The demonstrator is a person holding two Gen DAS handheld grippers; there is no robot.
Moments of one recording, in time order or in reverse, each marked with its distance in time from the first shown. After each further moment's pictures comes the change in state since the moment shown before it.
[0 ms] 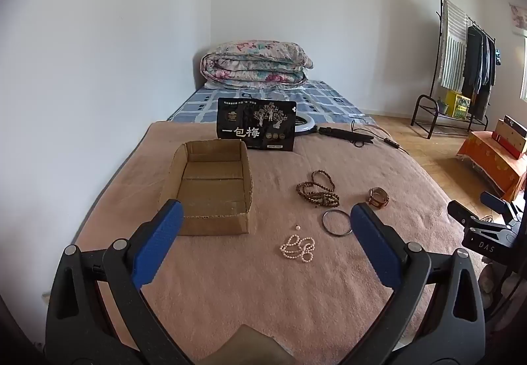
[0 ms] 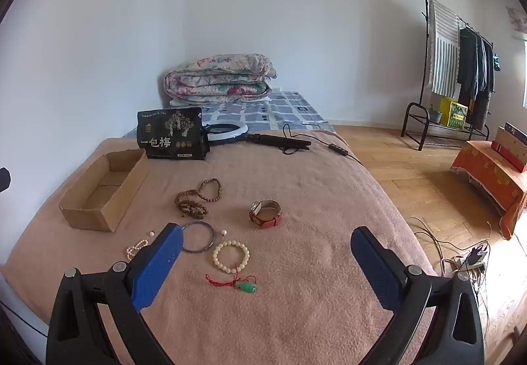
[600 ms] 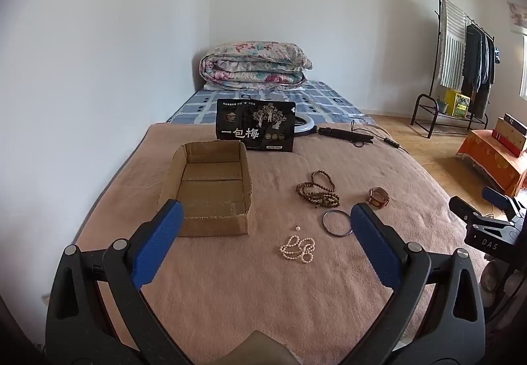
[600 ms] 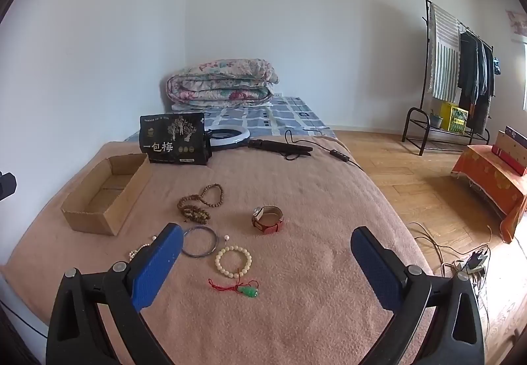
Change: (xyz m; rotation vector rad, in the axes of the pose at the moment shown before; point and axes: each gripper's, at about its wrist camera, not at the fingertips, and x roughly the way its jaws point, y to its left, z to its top) left arm 0.003 -0.002 0.006 0.009 0.011 0.001; right arm -0.005 0.003 0.006 -0.016 -0.020 -0.007
